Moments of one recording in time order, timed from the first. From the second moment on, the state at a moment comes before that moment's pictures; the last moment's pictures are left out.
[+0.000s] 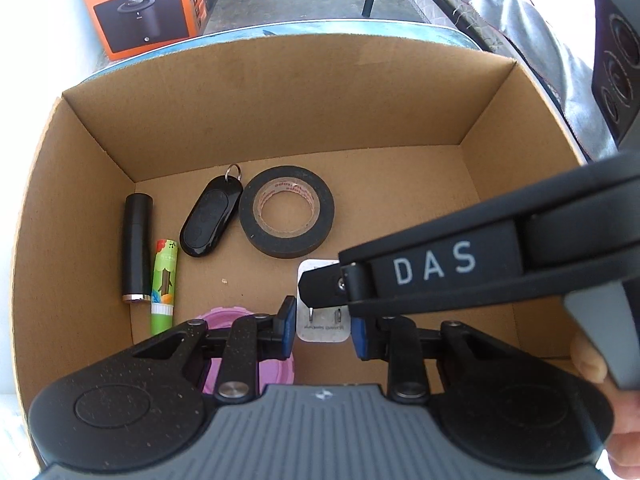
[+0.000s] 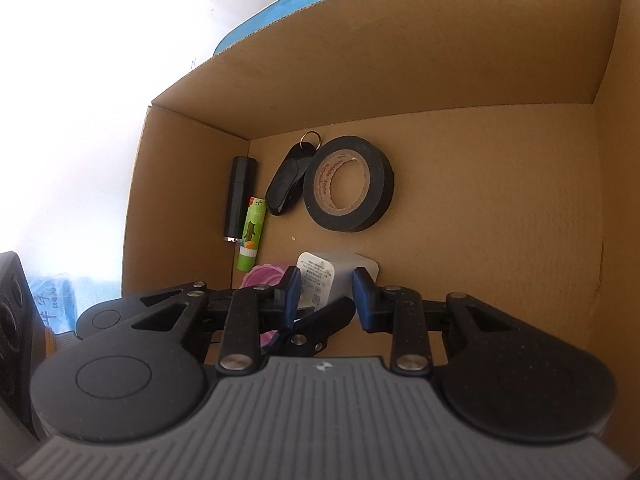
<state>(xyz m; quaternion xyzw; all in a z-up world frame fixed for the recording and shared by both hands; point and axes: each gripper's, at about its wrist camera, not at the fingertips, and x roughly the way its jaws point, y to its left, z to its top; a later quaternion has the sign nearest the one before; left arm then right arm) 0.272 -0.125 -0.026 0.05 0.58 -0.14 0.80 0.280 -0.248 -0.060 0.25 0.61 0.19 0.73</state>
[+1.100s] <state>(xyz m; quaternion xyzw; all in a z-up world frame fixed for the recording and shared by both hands) 0.086 -0.054 0.040 0.06 0.42 -0.21 0.88 0.045 -0.284 -0.015 0.26 0.36 0.22 0.87</state>
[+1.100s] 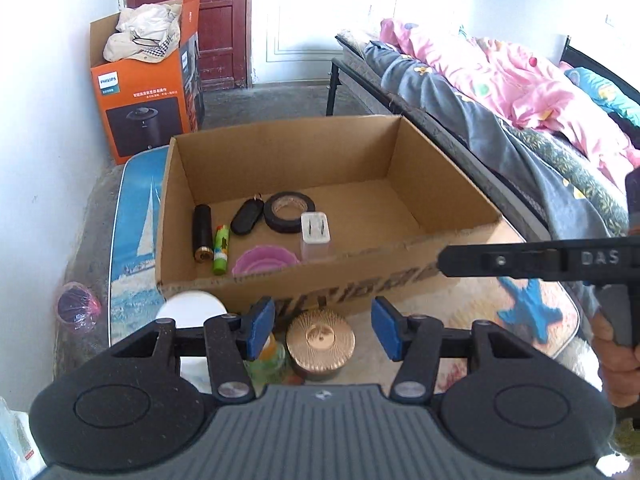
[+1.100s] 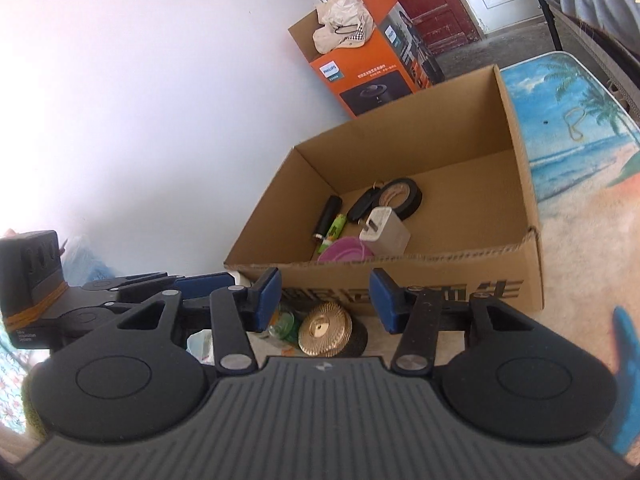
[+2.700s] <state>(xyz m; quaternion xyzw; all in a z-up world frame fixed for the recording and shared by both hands) 0.054 -0.090 -0.059 0.11 0.40 -0.22 0.88 0.068 -0.234 -0.079 0.25 0.44 0.18 0.84</state>
